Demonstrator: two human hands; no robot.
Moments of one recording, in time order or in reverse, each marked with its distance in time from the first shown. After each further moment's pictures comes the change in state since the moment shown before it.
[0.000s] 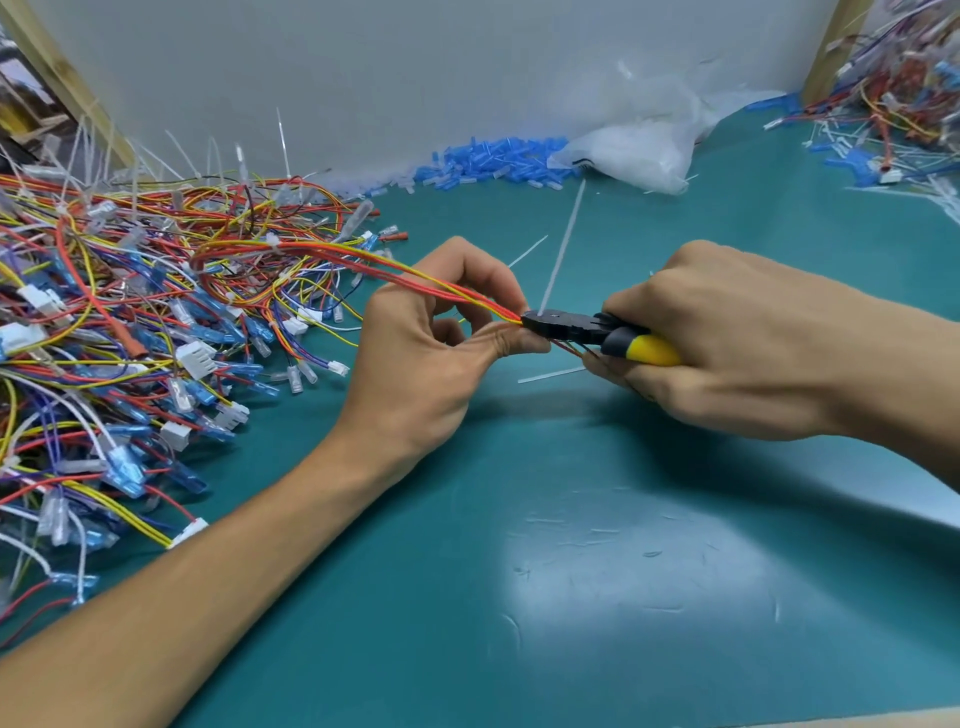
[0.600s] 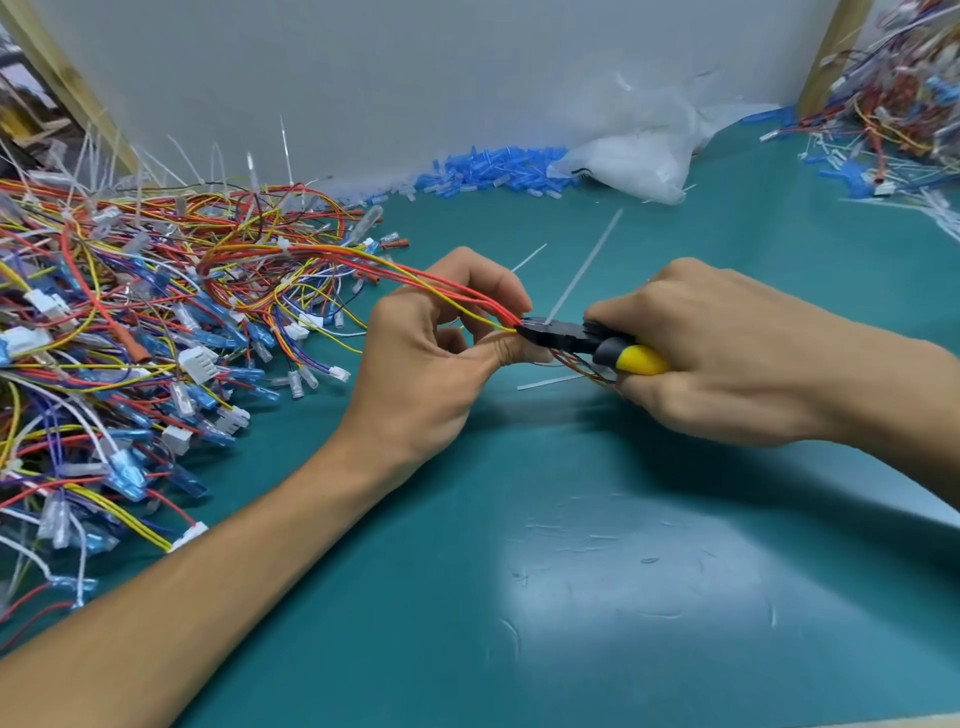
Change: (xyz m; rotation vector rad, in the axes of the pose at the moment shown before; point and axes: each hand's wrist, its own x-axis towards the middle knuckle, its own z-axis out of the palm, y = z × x) left_hand -0.002 -0.002 0.001 -0.001 -0.003 0.000; right_hand 0.003 -0.001 0.004 0.047 -0.046 -0.005
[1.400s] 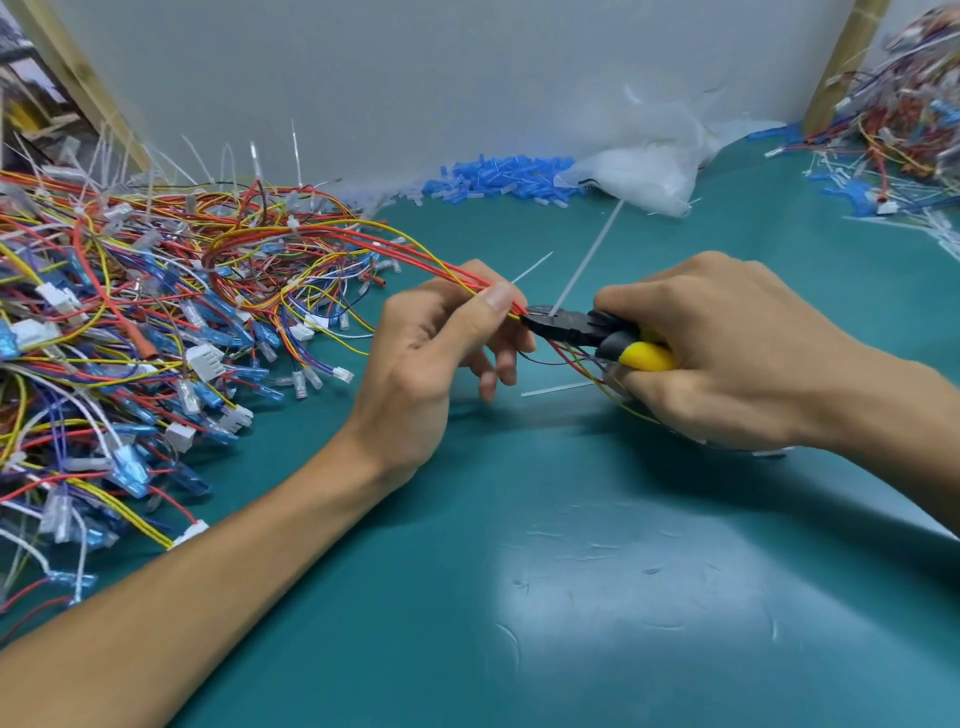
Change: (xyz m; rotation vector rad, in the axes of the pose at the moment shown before) left_hand -0.002 -0.004 -0.006 -0.303 -0.094 -0.049; right_hand 0.003 -0.003 0.002 -0.056 0.153 0.030
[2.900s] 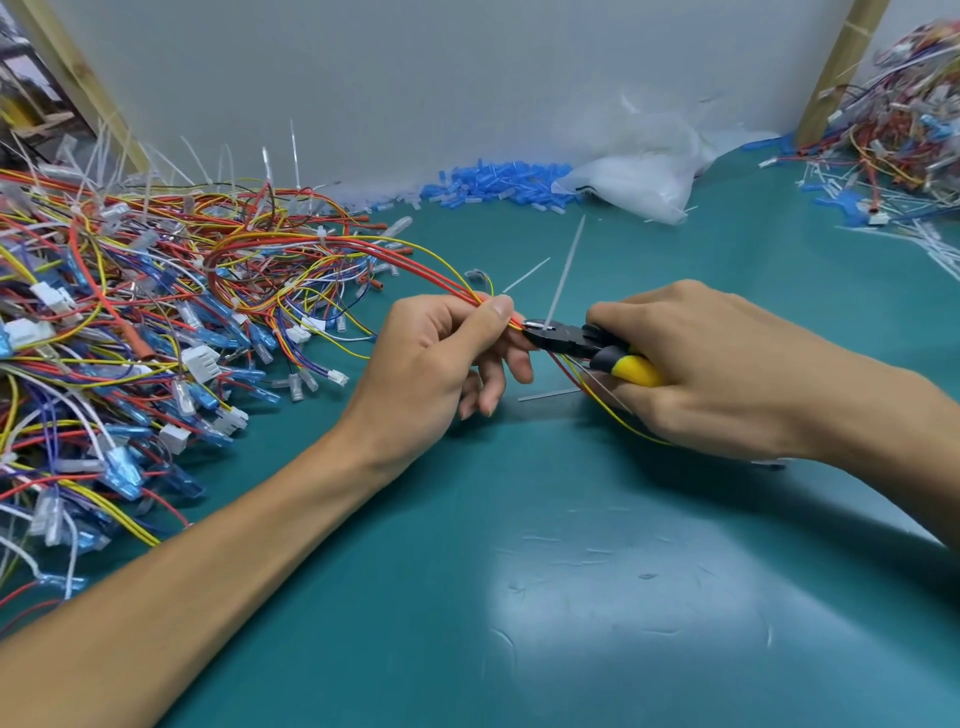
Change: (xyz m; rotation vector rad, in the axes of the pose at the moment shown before) left_hand 0.005 -0.005 -0.003 0.058 -0.029 -0.183; right_hand 0.001 0.000 0.002 0.096 -0.150 0.049
